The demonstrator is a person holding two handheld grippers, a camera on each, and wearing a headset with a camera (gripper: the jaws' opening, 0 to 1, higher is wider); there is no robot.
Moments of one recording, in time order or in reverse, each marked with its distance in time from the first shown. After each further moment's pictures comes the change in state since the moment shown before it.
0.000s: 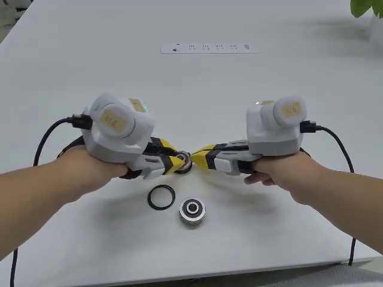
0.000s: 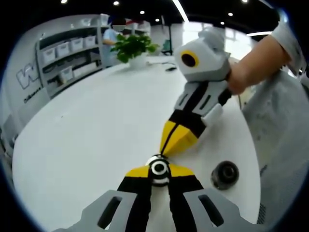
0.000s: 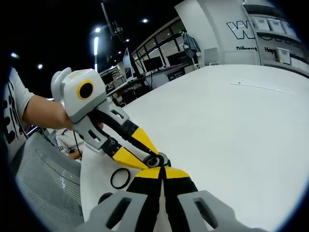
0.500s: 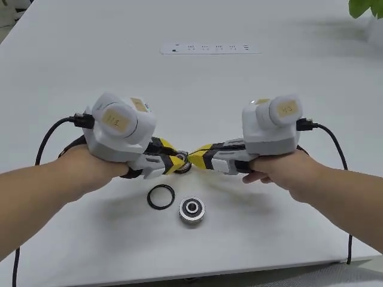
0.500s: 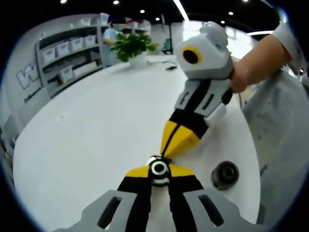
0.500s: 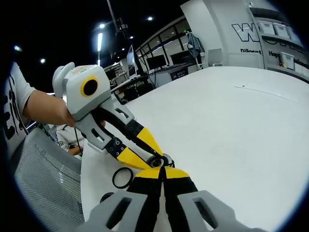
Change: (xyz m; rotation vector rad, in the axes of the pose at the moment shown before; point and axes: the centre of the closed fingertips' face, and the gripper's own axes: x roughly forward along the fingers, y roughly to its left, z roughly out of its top) left arm 0.000 -0.001 0.000 0.000 0.009 0.005; right arm 0.001 0.007 0.002 -0.043 0.017 0.009
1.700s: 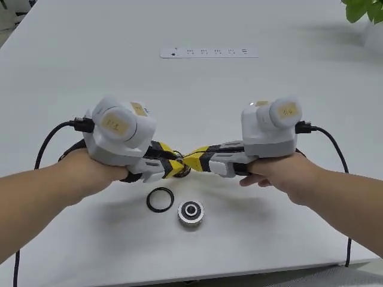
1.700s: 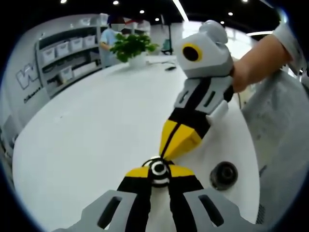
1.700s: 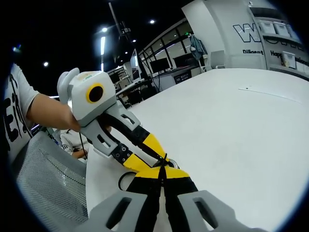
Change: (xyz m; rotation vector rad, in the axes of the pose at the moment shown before) left arm 0.000 -0.002 -0.001 0.001 -0.005 -0.006; right arm 0.001 0.002 0.006 0.013 -0.031 0.033
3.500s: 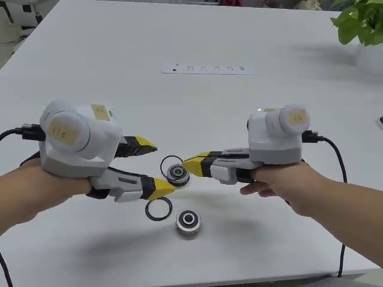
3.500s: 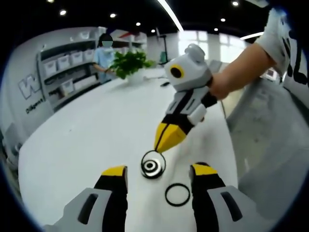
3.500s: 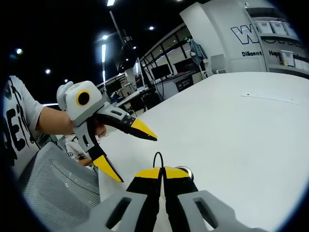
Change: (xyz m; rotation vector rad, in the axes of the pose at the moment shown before) left arm -0.062 -0.018 0.017 0.042 -0.104 0.002; right arm -0.016 0.026 0.021 0.030 -0.053 0.034
